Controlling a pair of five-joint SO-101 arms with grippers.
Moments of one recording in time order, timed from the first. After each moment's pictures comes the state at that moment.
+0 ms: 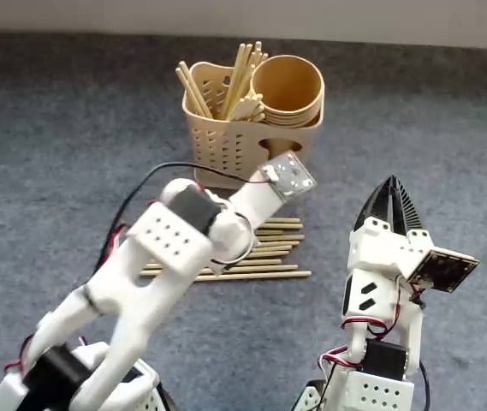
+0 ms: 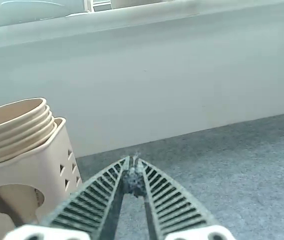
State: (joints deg) left arm 30.0 -18.8 22.7 79.9 -12.6; right arm 7.2 -104.3 94.1 13.8 -7.2
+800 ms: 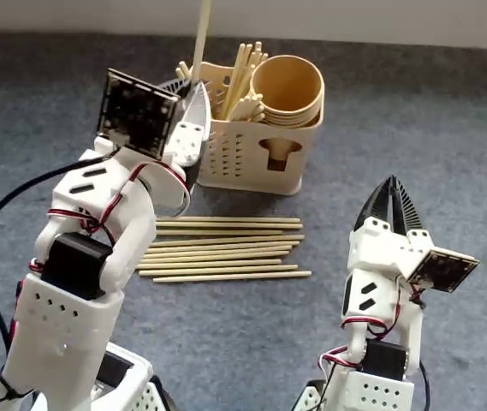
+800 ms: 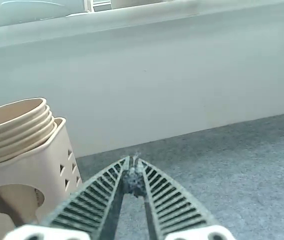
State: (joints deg) left arm 16.2 -47.3 23.3 40.5 -1.5; right arm 7.2 -104.3 94.1 13.8 -7.2
